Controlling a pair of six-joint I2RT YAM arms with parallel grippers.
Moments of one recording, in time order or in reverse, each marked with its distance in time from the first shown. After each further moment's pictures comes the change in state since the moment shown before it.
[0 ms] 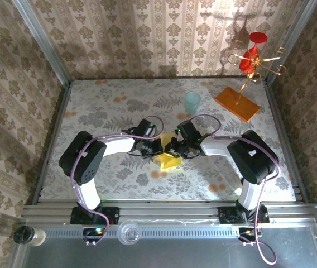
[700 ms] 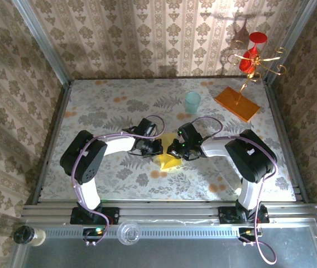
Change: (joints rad) left arm 0.000 0.017 0.020 -0.031 0.003 0.044; right arm -0.015 0.034 -0.050 0.057 0.059 0.012
